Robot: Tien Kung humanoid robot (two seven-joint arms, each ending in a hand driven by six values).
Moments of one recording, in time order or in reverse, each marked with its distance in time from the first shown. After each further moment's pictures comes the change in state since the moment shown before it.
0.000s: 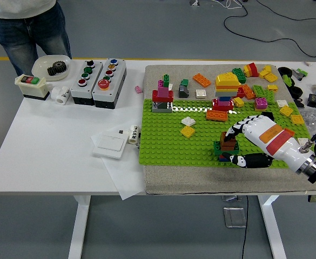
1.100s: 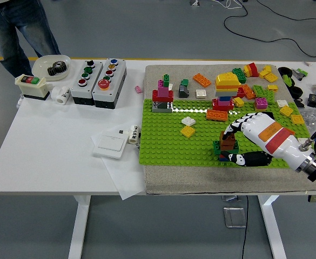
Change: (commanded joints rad) left arm 0.007 0.000 -0.006 0.001 0.008 0.000 0.003; right arm 0.003 -0.005 0.011 0.026 -0.010 -0.010 0.004
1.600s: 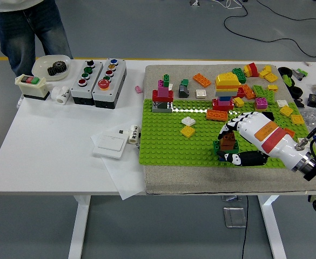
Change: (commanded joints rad) left arm 0.001 0.001 -0.007 0.000 0.018 -0.002 0.004; right arm 0.025 0.014 -0.026 -0.008 0.017 -0.006 0.003
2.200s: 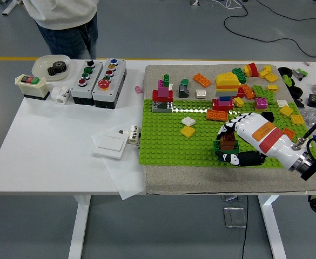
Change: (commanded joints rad) left arm -0.006 0.000 0.007 0.000 -0.007 0.000 -0.003; right arm 0.008 0.014 -0.012 -0.026 -0.005 0.003 0.000
